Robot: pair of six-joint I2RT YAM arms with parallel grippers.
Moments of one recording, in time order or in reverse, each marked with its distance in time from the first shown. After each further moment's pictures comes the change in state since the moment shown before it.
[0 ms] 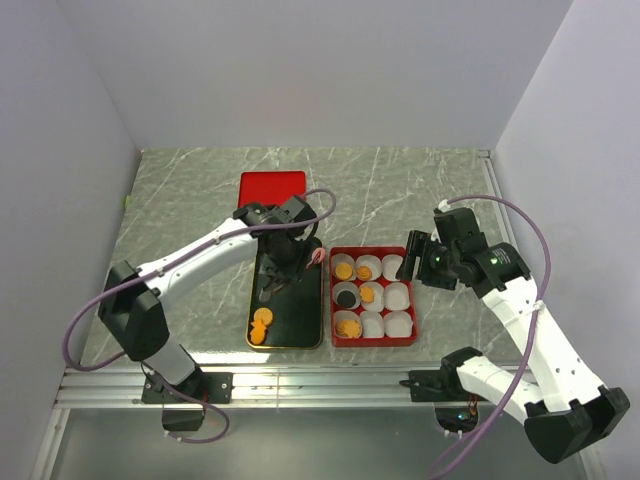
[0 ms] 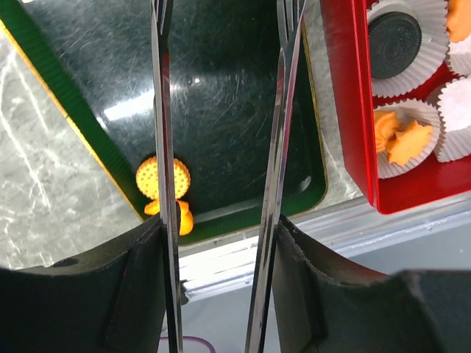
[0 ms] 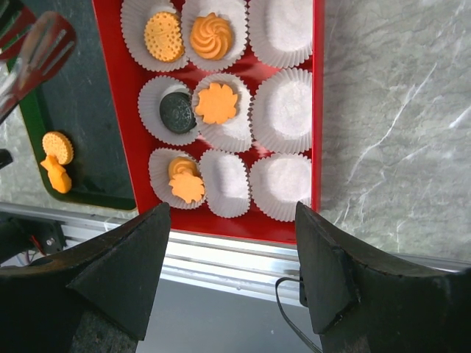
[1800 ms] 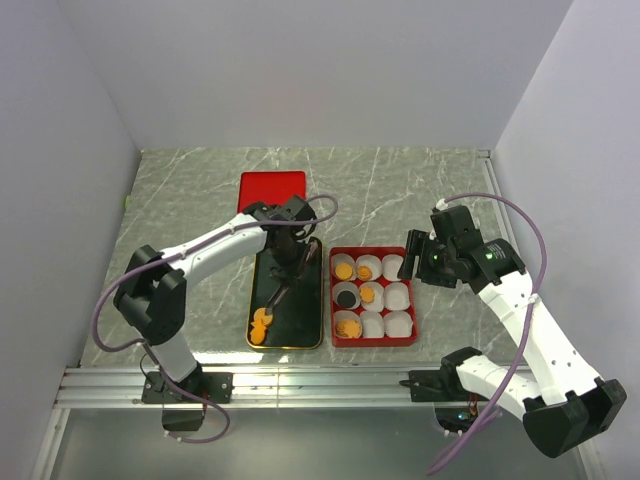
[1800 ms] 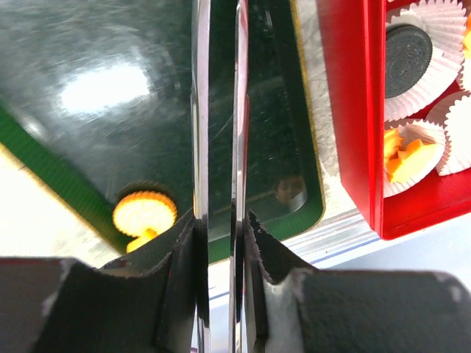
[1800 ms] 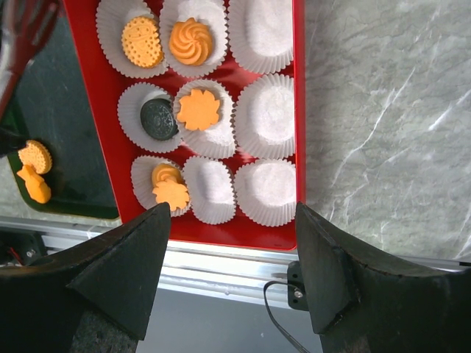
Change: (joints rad) left arm 0.074 0.137 -0.051 0.123 0.157 0.068; right arm 0.000 0.036 0.000 0.002 0.043 -0.019
